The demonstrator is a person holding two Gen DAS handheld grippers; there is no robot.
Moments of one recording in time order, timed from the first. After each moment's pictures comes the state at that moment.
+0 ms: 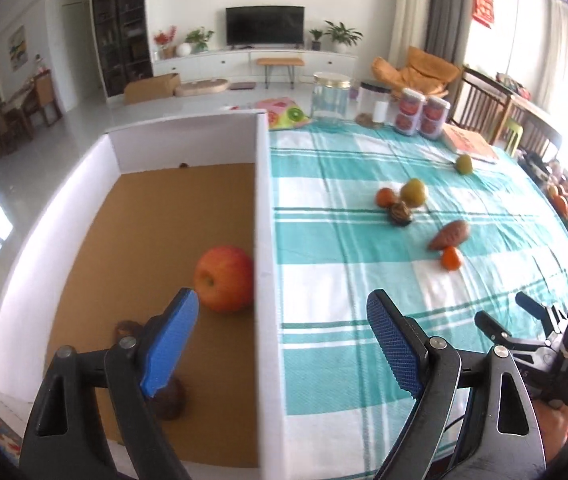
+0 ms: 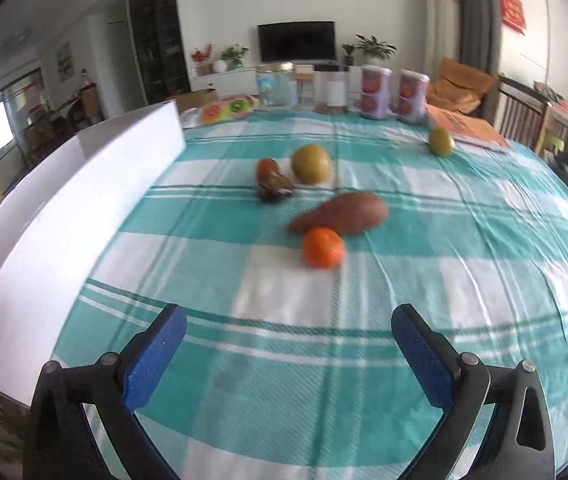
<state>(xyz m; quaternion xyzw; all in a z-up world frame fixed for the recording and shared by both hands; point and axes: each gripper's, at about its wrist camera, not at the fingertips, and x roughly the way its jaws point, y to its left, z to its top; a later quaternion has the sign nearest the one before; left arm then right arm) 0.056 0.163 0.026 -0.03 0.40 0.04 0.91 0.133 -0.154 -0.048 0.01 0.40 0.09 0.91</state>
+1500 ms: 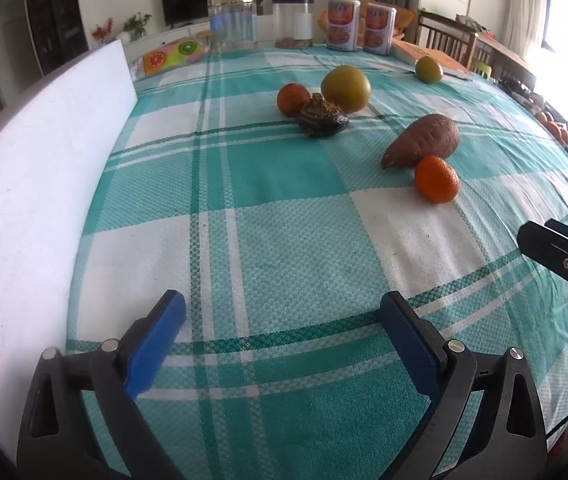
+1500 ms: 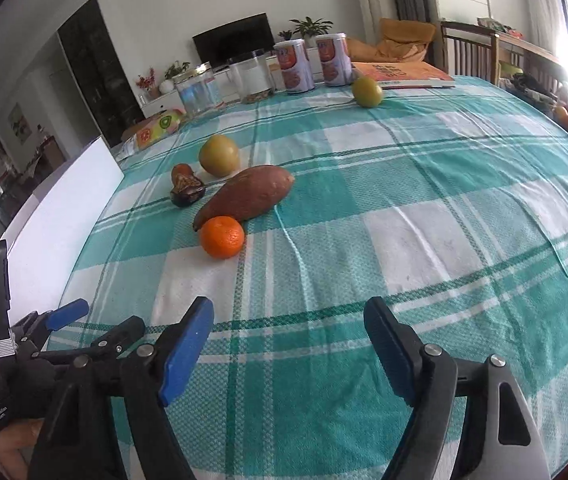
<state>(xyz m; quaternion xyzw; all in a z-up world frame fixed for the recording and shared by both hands) 0.123 0.063 -0.102 0.02 0.45 -0.02 0.89 0.165 -0.180 -0.053 0.05 0.42 0.09 0.90</state>
